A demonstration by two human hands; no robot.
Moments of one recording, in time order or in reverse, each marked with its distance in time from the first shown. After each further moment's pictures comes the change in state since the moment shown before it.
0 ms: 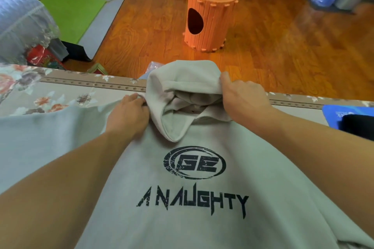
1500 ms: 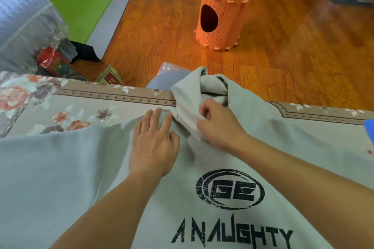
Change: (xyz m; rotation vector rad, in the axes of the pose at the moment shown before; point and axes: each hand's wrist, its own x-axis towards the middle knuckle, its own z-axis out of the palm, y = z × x) left_hand -0.014 -0.021 0.025 0.168 0.059 0.102; right_hand 0.043 -0.111 -0.005 1.060 -0.301 0.259
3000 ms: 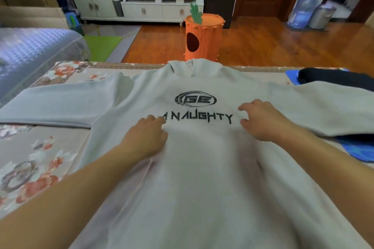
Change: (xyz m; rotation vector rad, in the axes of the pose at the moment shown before) left_hand -0.264 0.033 -0.048 0.000 -0.175 0.112; right_hand -0.317 0.122 -0.044 -0.628 0.096 0.084
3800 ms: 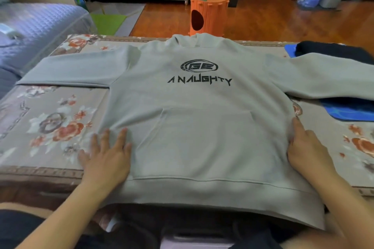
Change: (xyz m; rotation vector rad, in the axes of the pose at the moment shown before) left_hand -0.203 -0.058 0.058 0.053 -0.046 -0.440; right_hand -0.183 0.074 0.084 0.213 0.122 0.385
